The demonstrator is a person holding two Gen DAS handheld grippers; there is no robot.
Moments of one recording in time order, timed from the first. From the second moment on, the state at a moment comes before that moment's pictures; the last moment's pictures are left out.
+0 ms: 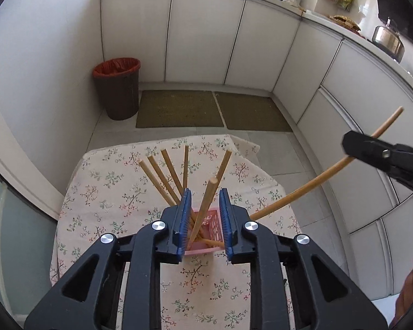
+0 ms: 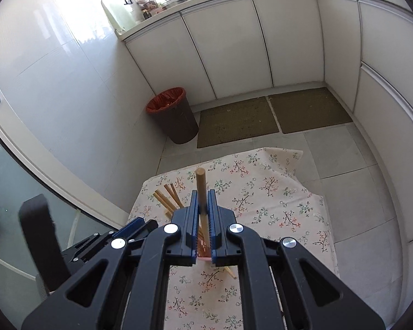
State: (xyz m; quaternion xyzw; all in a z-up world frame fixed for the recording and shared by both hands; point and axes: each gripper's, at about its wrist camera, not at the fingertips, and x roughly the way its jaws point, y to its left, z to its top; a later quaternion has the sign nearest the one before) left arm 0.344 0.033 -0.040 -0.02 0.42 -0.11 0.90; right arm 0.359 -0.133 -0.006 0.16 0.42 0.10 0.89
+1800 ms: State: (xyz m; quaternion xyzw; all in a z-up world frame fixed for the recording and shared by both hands) left arm 0.250 0.009 -0.134 -0.02 0.50 -0.11 0.86; right arm 0.172 -0.268 -0.153 0.27 0.44 -0.14 0.85
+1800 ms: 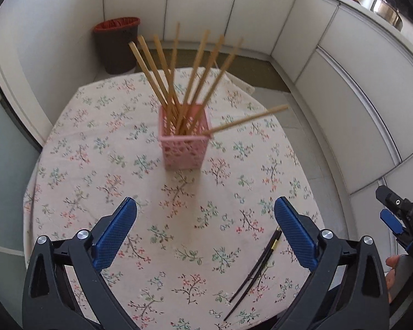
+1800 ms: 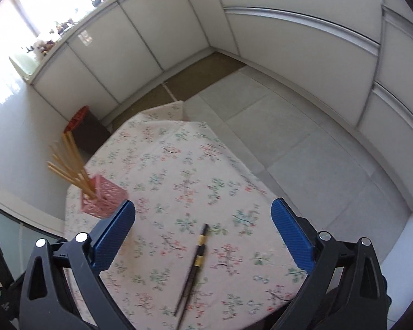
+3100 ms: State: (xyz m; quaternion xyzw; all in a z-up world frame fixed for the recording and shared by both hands) left arm 0.273 -0.114 -0.270 0.12 0.59 -0.19 0.78; right arm 0.148 -0.320 -0.251 0.30 0.52 -0.16 0.79
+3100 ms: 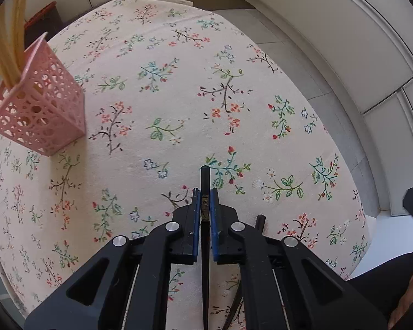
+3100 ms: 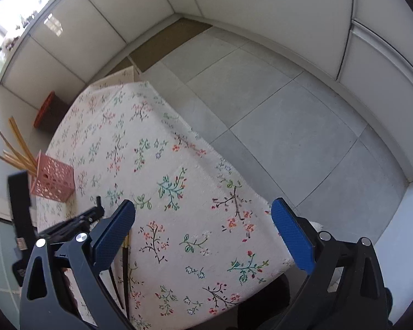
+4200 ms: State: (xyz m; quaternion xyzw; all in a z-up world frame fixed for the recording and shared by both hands) left arm 0.207 0.013 -0.128 0.11 0.38 -0.10 0.91; right arm 0.220 -0.151 -0.310 0.19 0.67 -0.12 0.70
